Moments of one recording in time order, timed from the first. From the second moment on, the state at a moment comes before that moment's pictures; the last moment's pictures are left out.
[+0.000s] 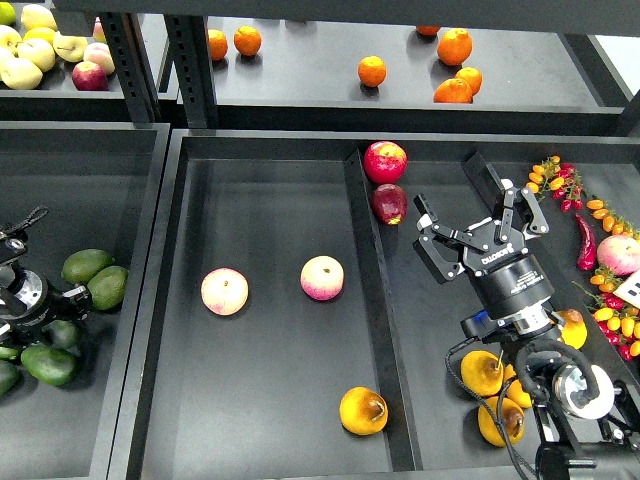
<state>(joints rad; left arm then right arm) -0.94 0.39 0.36 -0.45 0.27 -0.49 0.49 0.07 0.01 1.48 1.31 0.28 0.48 -0.45</state>
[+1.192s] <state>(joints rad) -0.97 0.59 -0.08 -0.43 0.19 -0.49 0.49 0.07 0.01 1.40 1.28 0.27 0.46 -0.45</state>
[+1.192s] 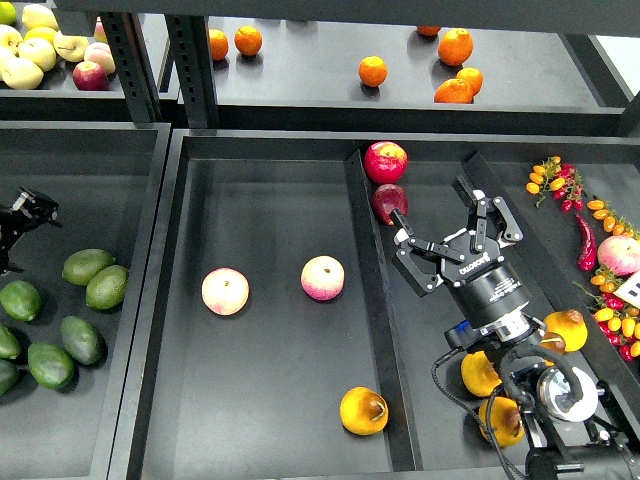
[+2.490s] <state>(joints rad) -0.33 0.45 -1.08 -0.74 -0.54 -0.49 0.49 0.08 -0.17 1.20 1.28 0.17 0.30 -0.49</state>
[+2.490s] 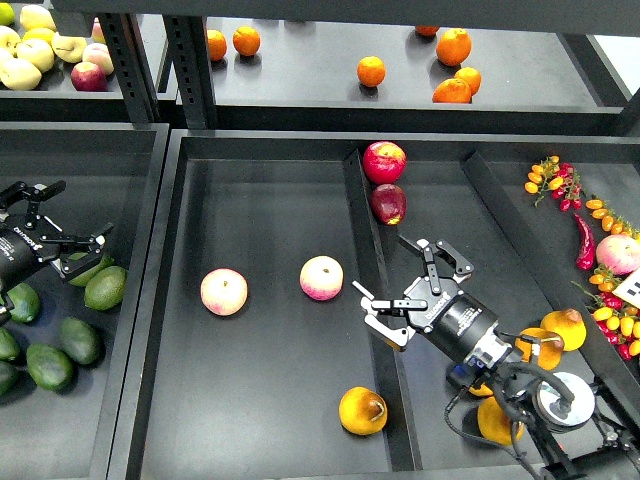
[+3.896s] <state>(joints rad) 0.02 0.08 -1.53 -1.11 -0.56 -0.49 0.49 0.58 -0.52 0.39 1.23 0.15 0.23 -0.49</state>
